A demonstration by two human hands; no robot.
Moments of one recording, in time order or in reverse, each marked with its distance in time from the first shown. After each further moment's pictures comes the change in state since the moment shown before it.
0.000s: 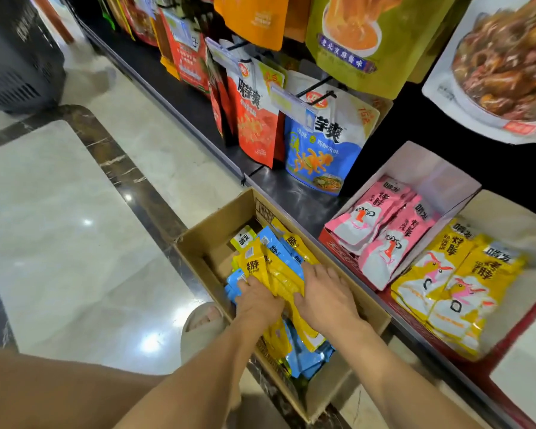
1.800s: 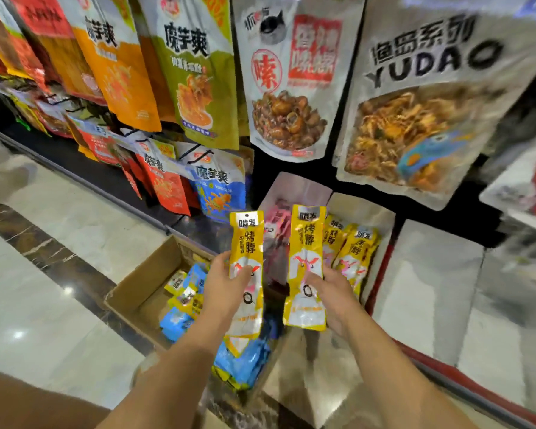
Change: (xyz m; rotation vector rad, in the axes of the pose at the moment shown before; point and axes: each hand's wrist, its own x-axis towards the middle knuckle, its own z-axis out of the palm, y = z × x) left_hand -0.119 0.094 -0.013 -0.689 0.137 0.616; right_hand -0.118 0.133 -0.051 1.643 0.348 0.364
